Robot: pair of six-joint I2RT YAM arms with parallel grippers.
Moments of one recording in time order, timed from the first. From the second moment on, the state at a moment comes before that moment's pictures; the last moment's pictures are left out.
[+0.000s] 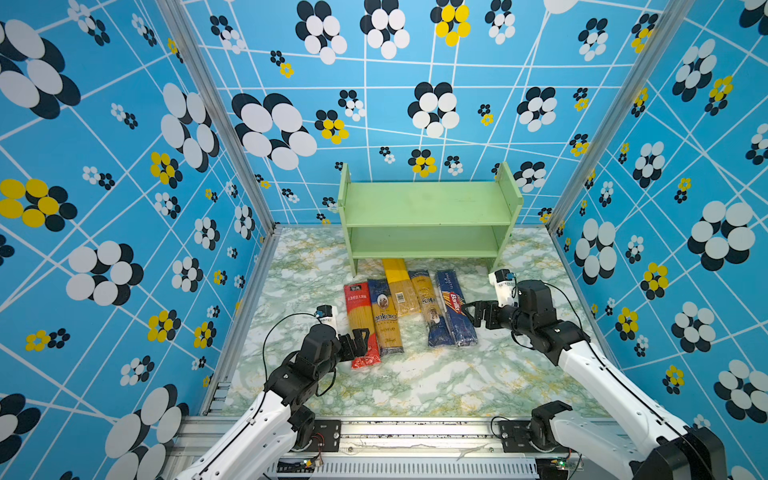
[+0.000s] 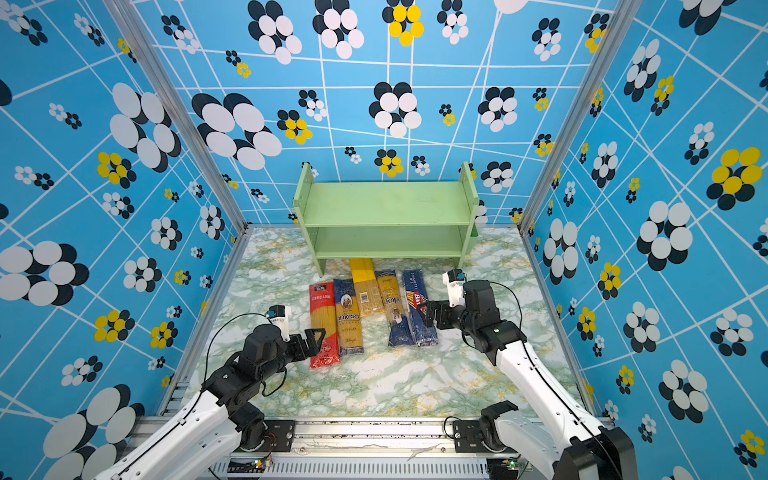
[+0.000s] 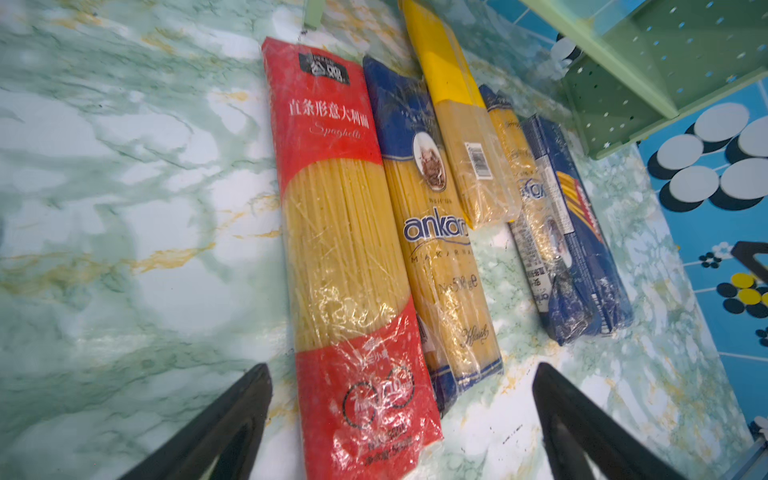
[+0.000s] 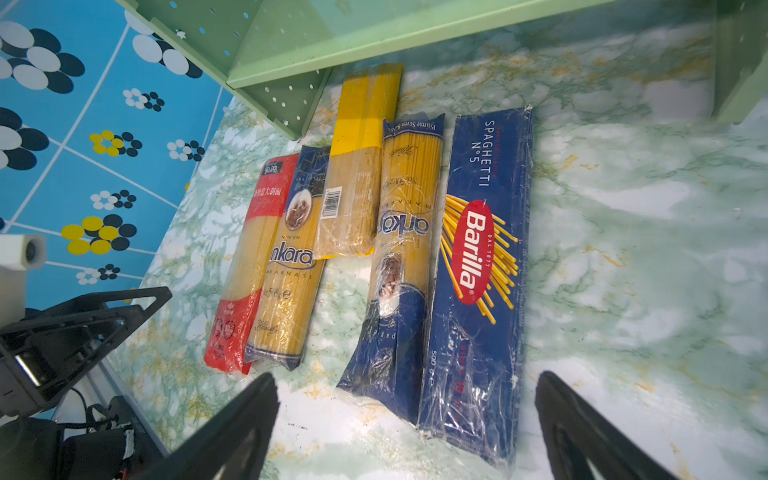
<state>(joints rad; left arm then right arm) -0.53 0.67 0.33 -0.29 -0.02 -0.67 0.32 1.01 0.69 -0.35 -0.30 0.30</state>
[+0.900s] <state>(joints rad) -0.69 1.13 0.44 -0.30 -0.23 -0.69 0.44 1.10 0.72 -0.39 -0.17 0.33</state>
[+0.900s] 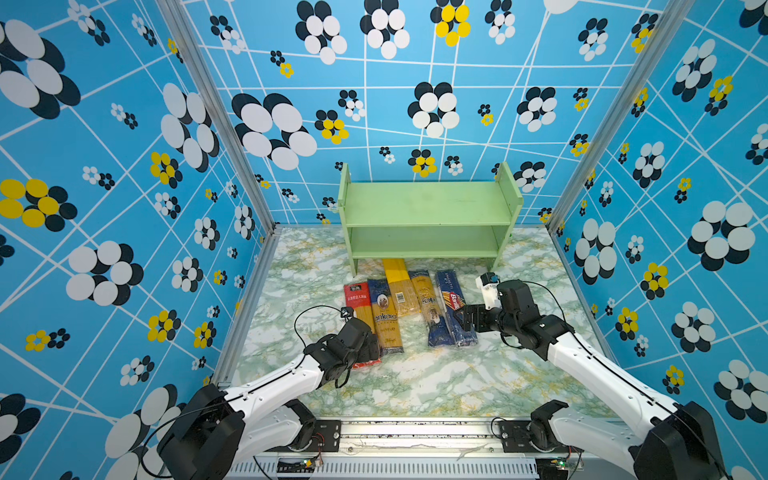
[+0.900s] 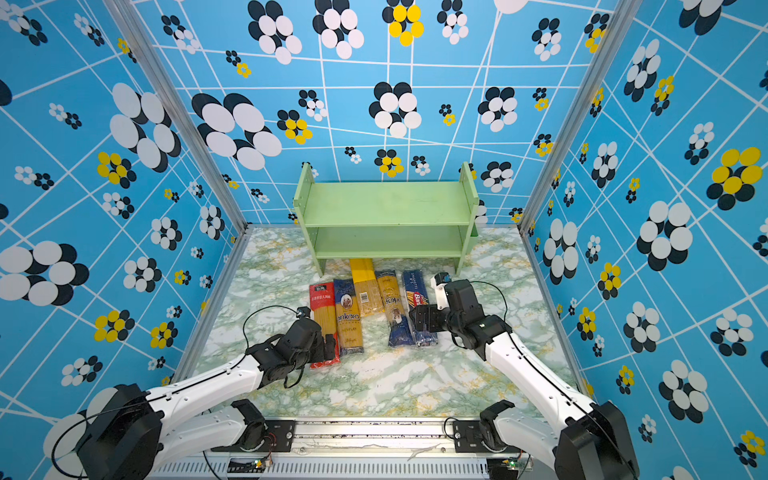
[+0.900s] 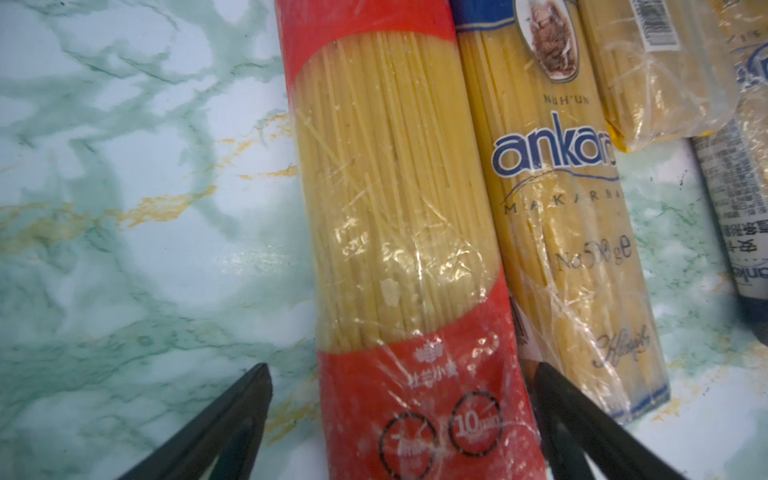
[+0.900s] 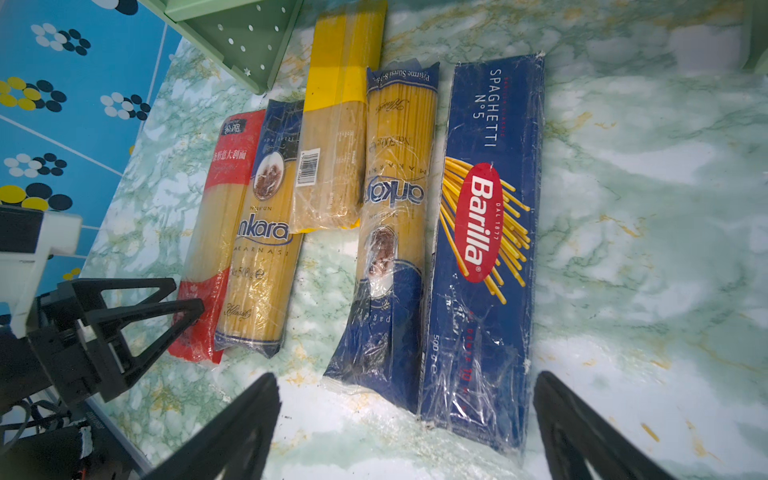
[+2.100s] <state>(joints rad) -0.72 1.32 0.51 -0.27 -0.28 -0.72 0.44 1.14 0.72 -0.38 -0.17 0.34</state>
